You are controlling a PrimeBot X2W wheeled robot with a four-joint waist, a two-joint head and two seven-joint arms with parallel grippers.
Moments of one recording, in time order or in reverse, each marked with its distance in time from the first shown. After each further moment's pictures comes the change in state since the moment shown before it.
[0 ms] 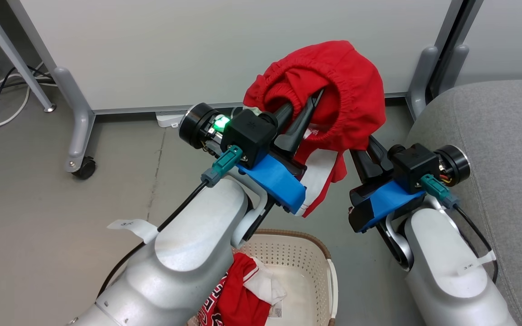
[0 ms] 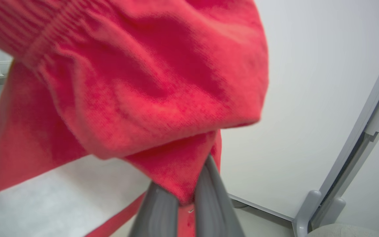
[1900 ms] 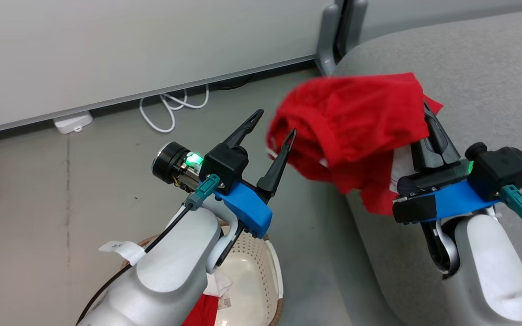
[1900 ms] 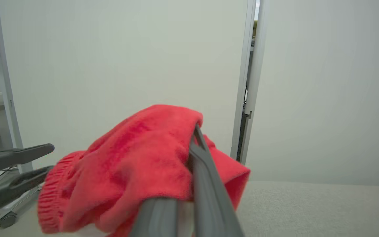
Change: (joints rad) left arm 0.091 0.063 -0.010 0.080 0.028 0.024 0.000; right arm 0.114 -0.012 -0.170 -0.274 0.066 0.000 0.000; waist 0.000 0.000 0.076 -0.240
